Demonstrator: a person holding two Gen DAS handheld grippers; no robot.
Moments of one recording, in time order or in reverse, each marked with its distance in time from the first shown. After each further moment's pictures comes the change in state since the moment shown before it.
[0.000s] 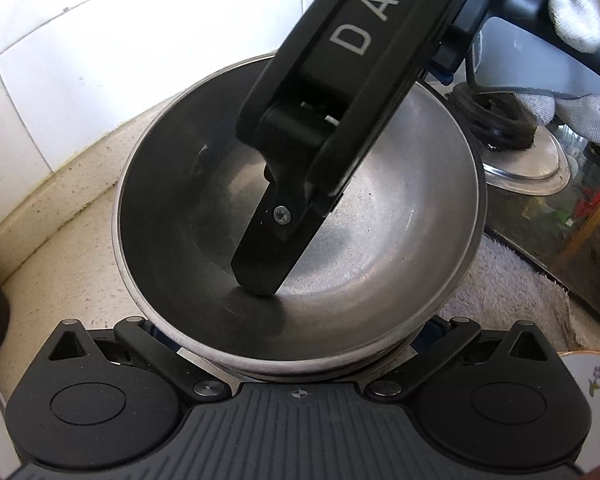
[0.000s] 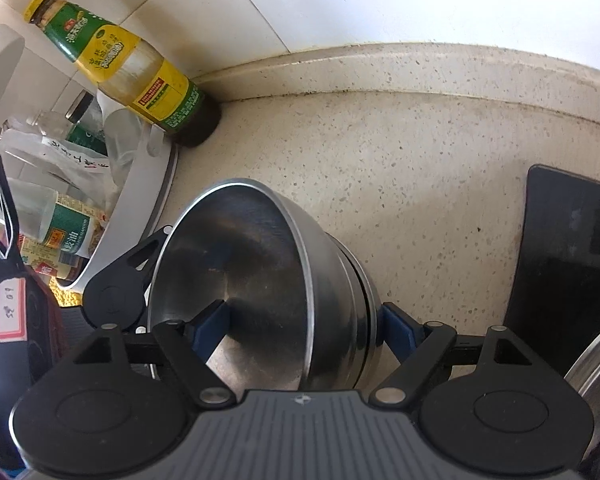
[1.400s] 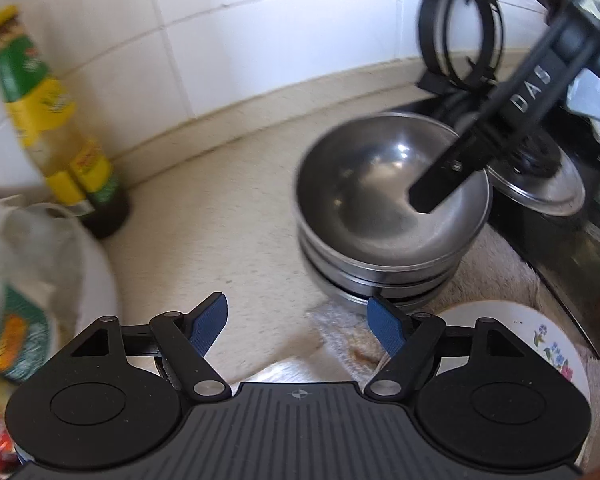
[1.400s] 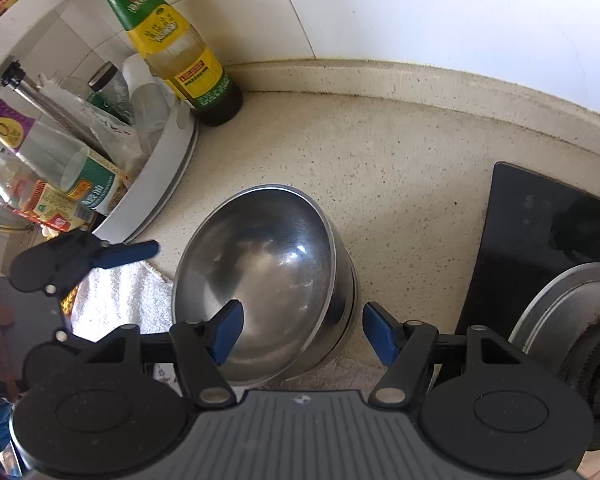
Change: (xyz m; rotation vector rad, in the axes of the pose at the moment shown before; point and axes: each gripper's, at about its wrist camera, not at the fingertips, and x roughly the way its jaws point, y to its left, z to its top) left arm -0.081 0.003 -0.022 -0.215 0.039 0.176; right arm -0.047 0.043 -0.043 -0.075 -0.015 -0.113
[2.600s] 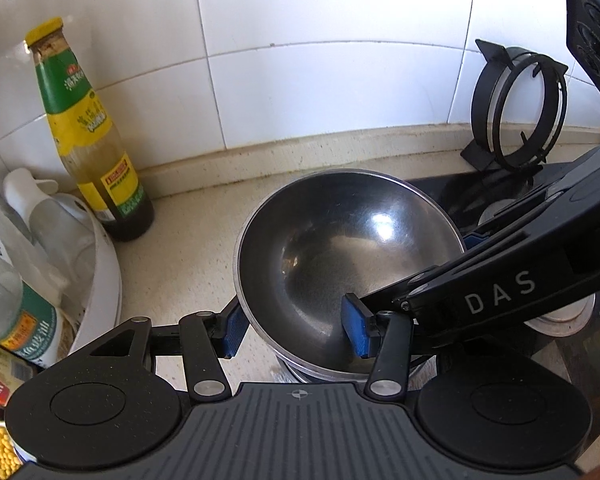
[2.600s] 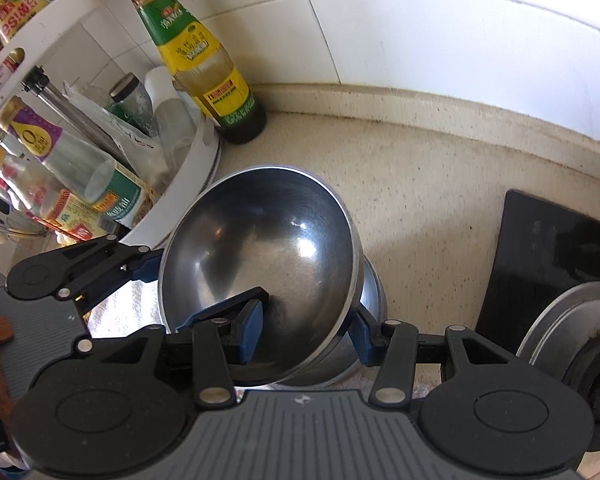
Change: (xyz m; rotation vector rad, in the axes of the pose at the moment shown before) left arm -0.018 -0.024 0.058 -0.261 -0.005 0.134; right arm -0.017 0.022 0.006 -0.027 -0.042 0.008
